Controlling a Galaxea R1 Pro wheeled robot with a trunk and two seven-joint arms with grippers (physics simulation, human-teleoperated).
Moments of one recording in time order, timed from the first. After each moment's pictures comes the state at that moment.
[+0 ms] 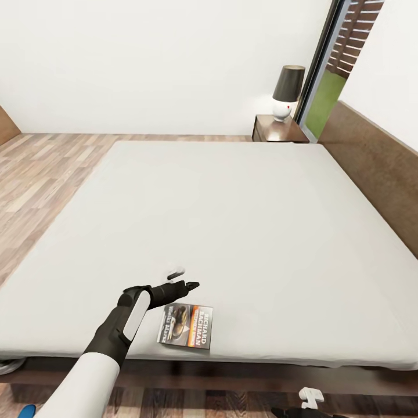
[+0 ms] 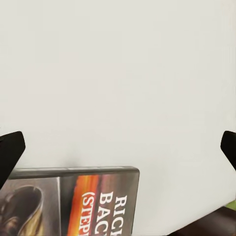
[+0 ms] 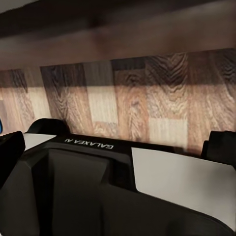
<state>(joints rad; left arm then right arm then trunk) -0.65 -0.09 -0.02 -0.95 0.42 0.73 -0.23 -0.47 -0.20 0.26 -0.10 -0.44 0.06 0.68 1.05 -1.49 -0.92</state>
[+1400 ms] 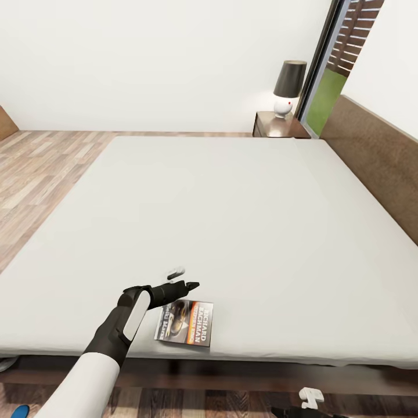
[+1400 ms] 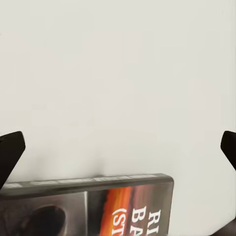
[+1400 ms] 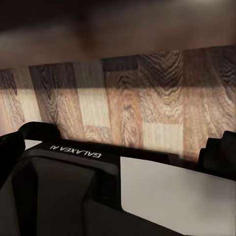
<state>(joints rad) -0.65 -0.09 -0.02 -0.95 0.42 0.73 -0.23 -0.47 -0.20 0.26 -0.10 -0.44 0.06 0.68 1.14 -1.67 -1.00</state>
